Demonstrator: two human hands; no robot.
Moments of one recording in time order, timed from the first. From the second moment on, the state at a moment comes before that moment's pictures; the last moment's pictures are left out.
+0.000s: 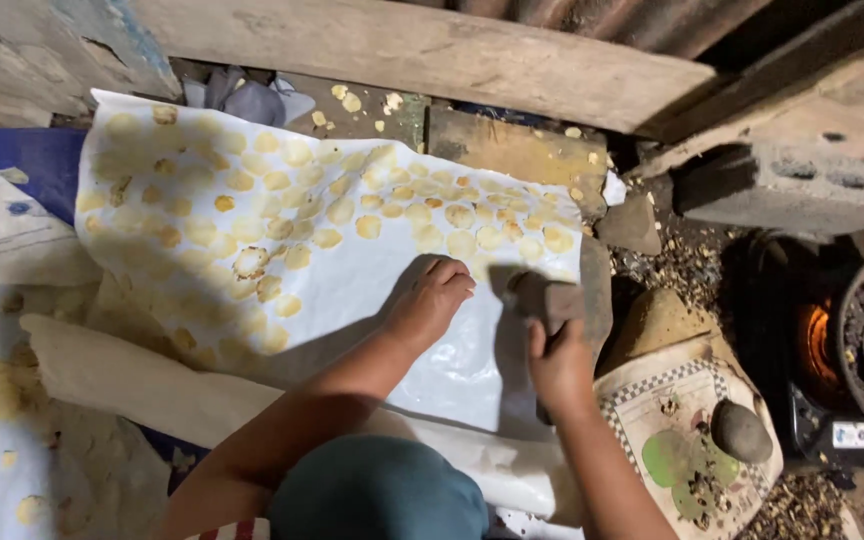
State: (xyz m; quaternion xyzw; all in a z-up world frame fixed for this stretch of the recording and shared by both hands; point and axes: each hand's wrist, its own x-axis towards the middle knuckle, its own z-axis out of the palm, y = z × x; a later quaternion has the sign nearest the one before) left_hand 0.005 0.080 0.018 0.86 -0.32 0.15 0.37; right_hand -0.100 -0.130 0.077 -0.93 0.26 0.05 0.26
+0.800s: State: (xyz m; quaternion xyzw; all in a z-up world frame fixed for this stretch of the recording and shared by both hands) left_hand -0.002 0.081 0.045 0.87 -0.25 0.08 0.42; right_hand -0.068 -0.121 0.155 -0.92 0.23 0.08 0.32
